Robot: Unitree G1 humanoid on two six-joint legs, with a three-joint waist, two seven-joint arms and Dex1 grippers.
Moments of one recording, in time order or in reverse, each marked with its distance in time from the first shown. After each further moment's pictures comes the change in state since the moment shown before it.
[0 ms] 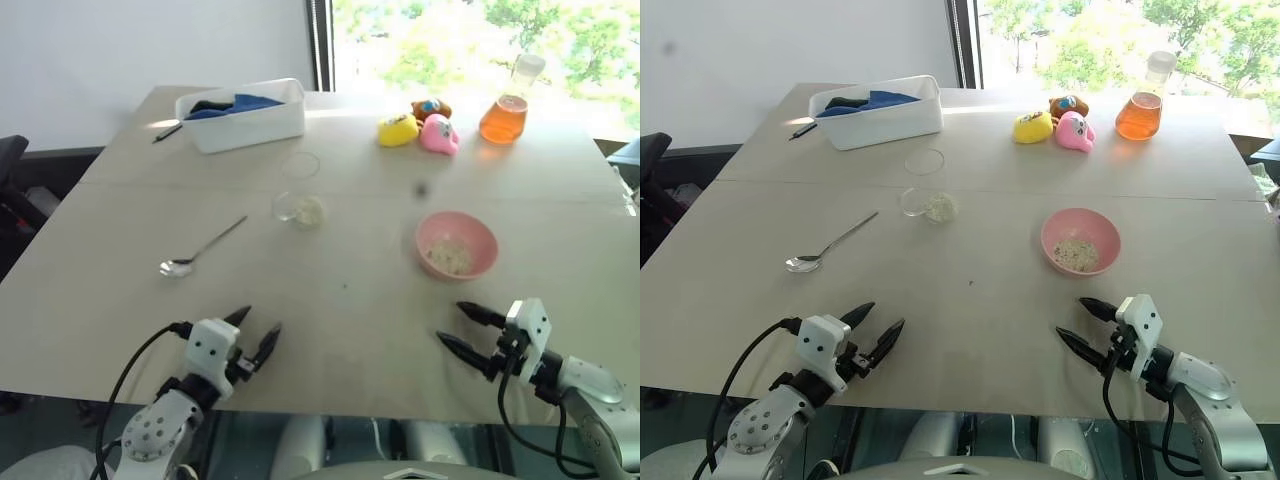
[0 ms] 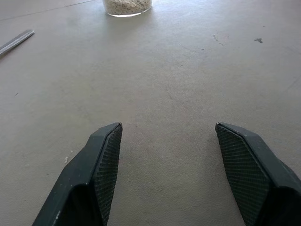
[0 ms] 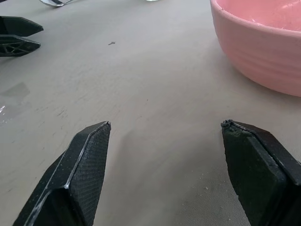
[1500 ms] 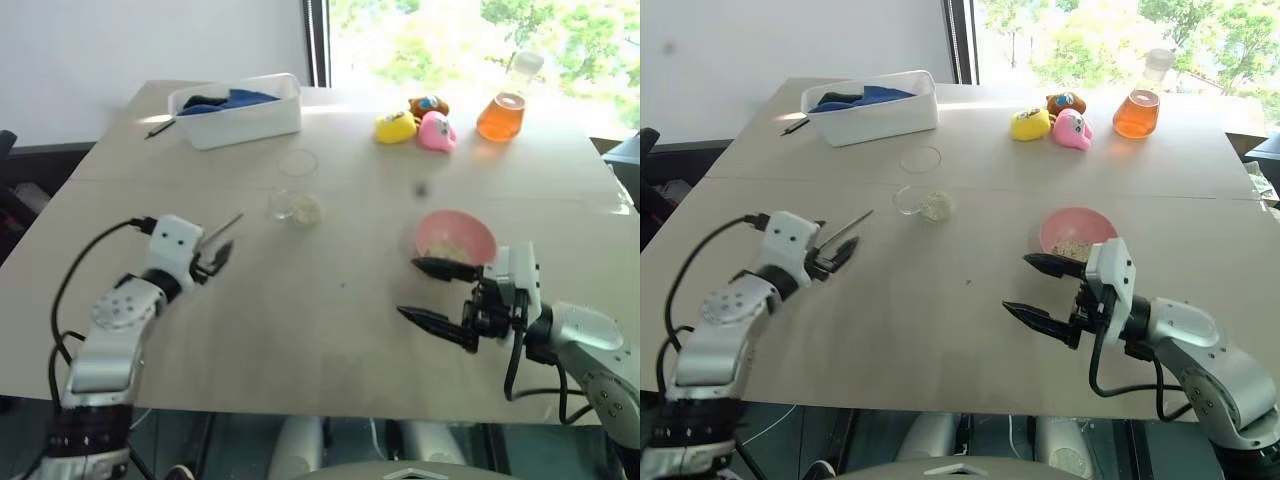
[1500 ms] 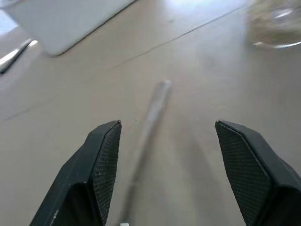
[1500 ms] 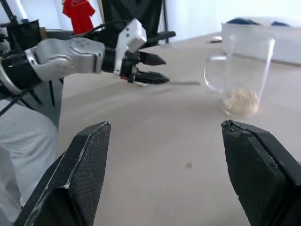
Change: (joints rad) left arm -0.619 0.323 0.084 0.326 0.085 0.337 0.040; right arm -0.323 -0.105 0.057 -0.419 0.310 0.367 -0.109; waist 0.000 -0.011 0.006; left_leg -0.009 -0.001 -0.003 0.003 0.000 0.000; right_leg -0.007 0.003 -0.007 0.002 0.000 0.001
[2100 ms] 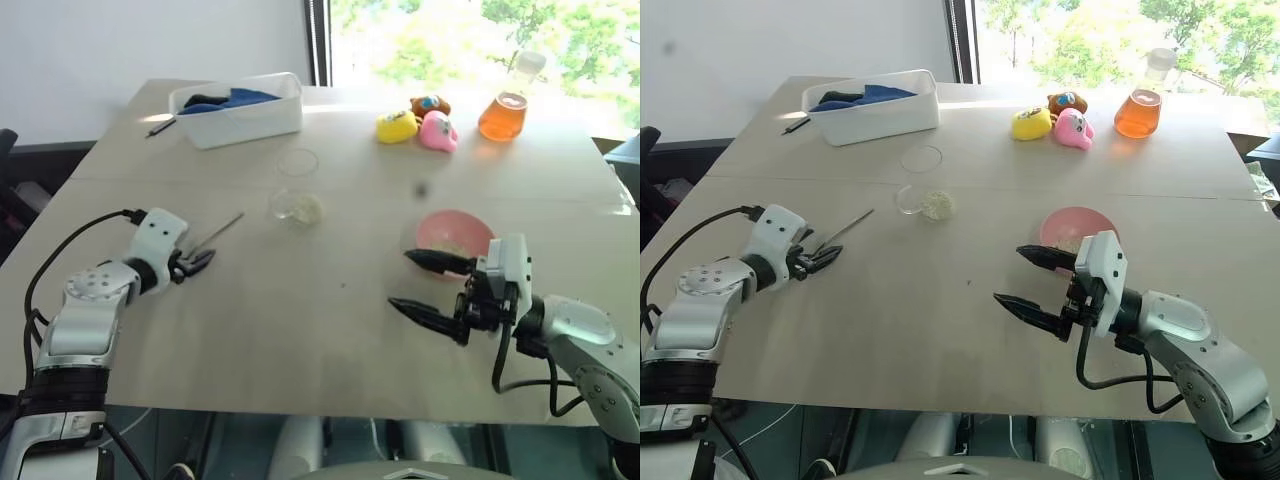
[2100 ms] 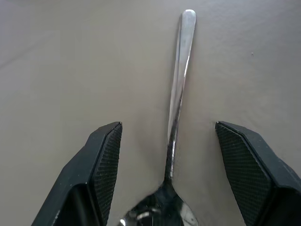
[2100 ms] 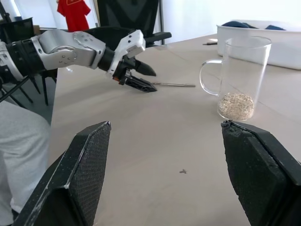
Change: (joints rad) left arm -0.133 0.080 0.002 0.287 -0.075 0.113 -0.276; right arm 0.002 0.034 0.034 0.025 -0.054 -0.018 -0.019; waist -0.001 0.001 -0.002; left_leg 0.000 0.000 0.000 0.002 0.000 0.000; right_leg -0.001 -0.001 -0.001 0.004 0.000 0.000
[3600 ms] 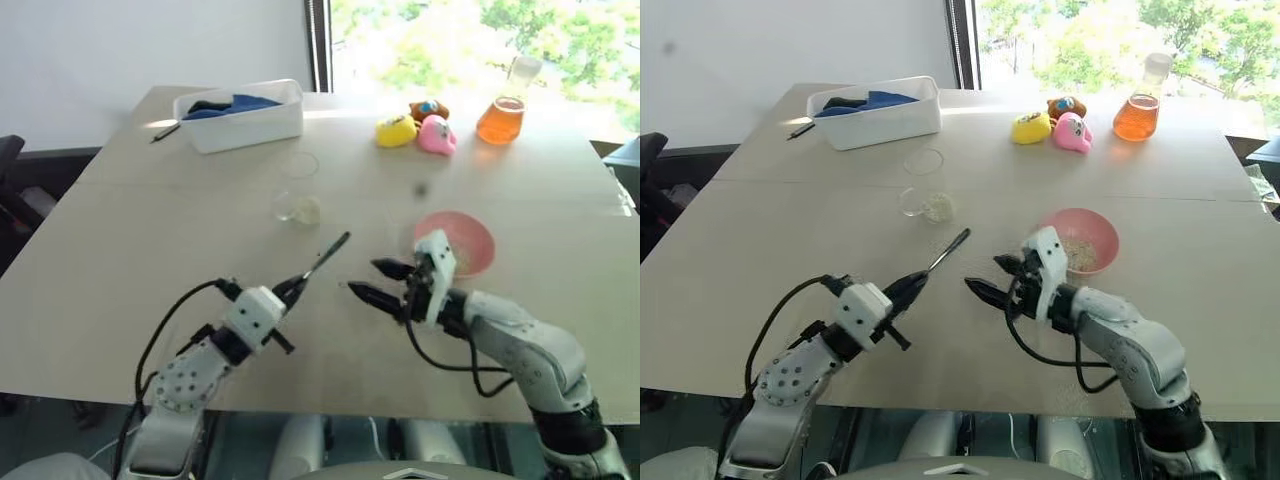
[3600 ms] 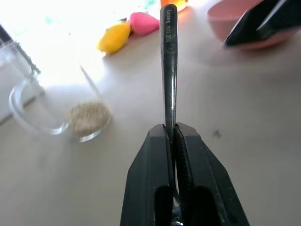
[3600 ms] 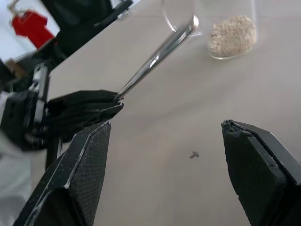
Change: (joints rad) left arm 0.465 -0.411 -0.231 -0.669 0.231 -0.539 0.233; right arm -0.205 0.436 0.073 0.223 0.057 0.462 -0.461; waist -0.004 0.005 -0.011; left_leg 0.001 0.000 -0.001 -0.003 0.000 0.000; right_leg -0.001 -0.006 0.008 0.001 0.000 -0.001
